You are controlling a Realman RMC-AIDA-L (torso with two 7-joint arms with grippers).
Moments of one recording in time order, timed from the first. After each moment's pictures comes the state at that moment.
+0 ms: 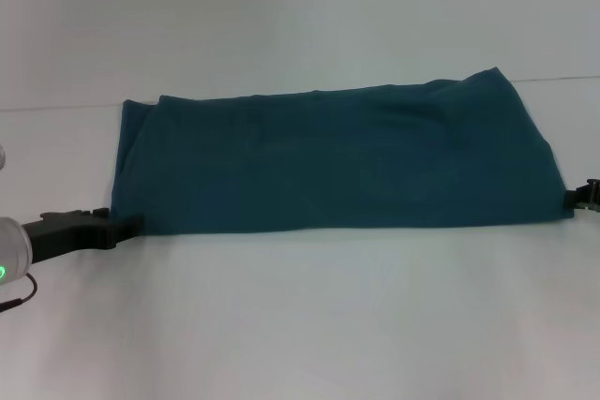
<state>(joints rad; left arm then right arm) -0.56 -2.16 0.70 0.70 2.23 0.89 -1.82 0.55 1.94 -0.58 -0.59 -2.33 -0.99 2.27</state>
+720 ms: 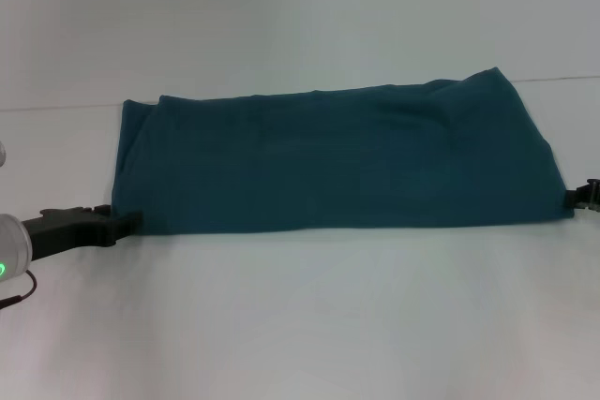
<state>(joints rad) -0.57 -2.16 0.70 0.70 2.23 0.89 -1.82 0.55 1.94 -0.58 -0.59 -2.33 -0.99 2.27</state>
